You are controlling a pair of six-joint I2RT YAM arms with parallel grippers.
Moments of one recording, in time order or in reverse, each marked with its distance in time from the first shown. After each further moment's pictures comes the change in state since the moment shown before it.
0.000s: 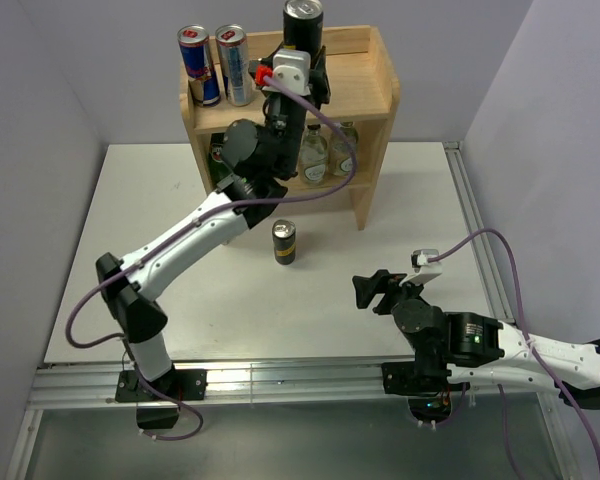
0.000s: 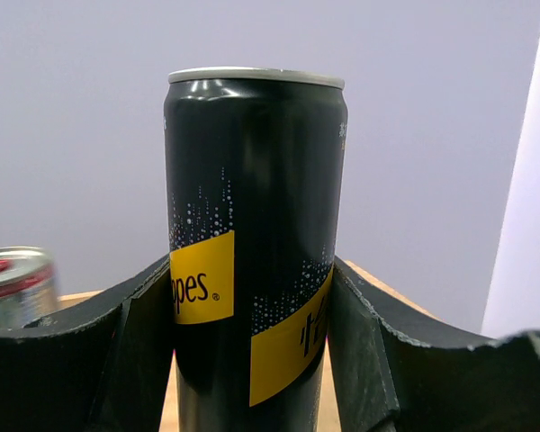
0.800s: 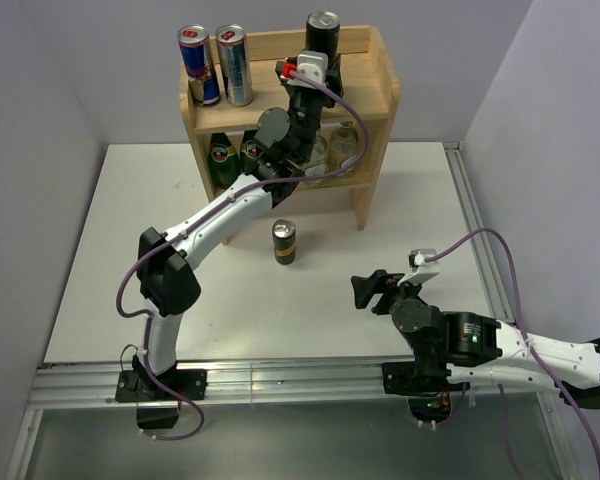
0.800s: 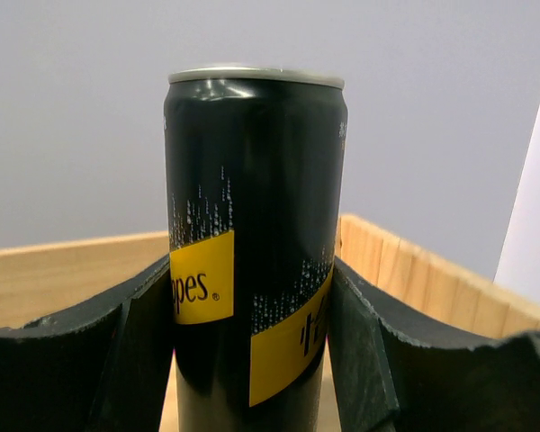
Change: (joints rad) left arm 0.119 0.281 0.161 0.018 0.113 -0.148; right arm 0.000 0.014 0.000 0.013 -0.004 -0.010
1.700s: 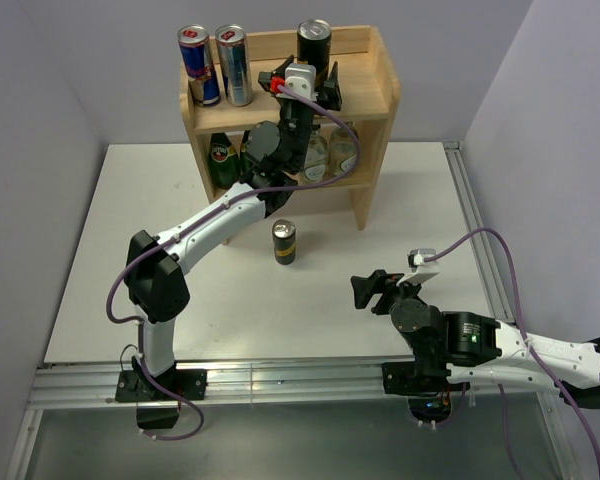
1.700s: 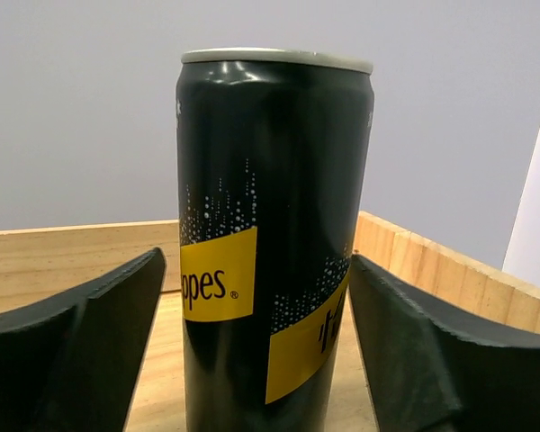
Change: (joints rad) left arm 0.001 -0.085 -0.196 0.142 -0.016 0.000; right arm 0.000 0.006 0.000 0.001 0.000 0.000
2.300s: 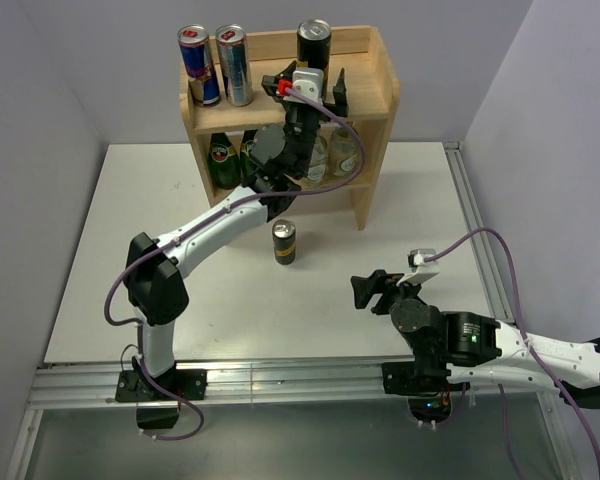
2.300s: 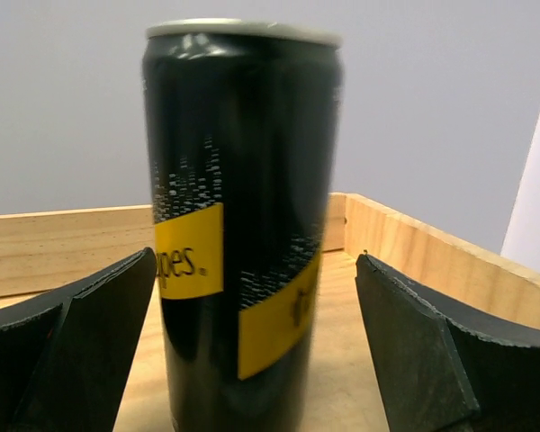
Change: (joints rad) left arm -0.021 -0.006 -0.003 -0.039 -0.028 0.013; right arm 0.000 0.000 0.000 0.000 0.000 0.000
